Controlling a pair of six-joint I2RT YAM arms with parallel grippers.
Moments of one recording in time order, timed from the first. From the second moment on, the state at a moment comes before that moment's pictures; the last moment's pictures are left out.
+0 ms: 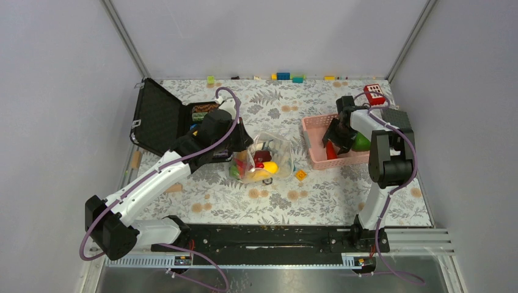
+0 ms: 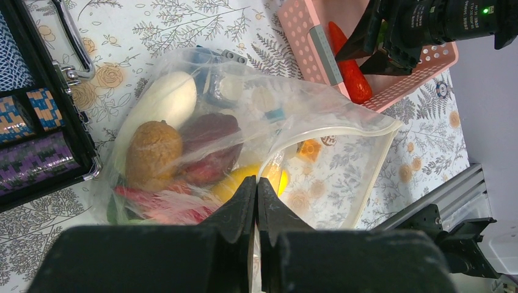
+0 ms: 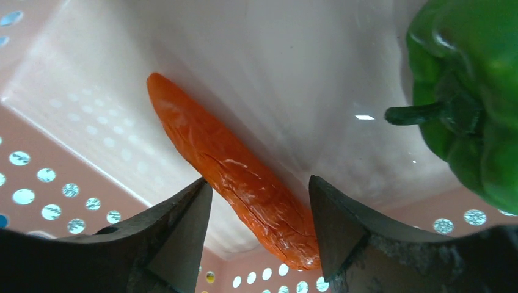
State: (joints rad) left arm -0.68 1.21 1.09 -0.44 0.00 -0.57; right arm 0.09 1.90 1.29 -0.73 0.02 0.60
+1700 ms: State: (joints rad) left arm -0.68 1.21 1.06 -0.32 0.08 -0.60; right arm 0.73 1.06 0.85 0.14 -0.28 0.16
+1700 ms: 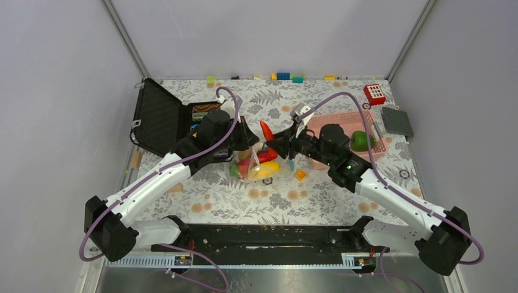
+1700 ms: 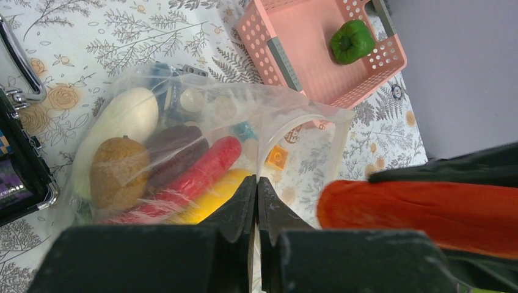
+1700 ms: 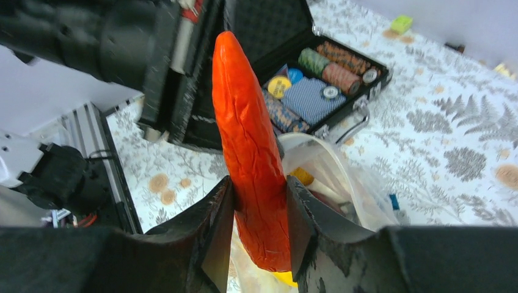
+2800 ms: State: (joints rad) left arm -0.68 1.18 1.04 -0.25 0.11 -0.60; right arm 0.72 0.92 0.76 -0.15 0.08 0.34
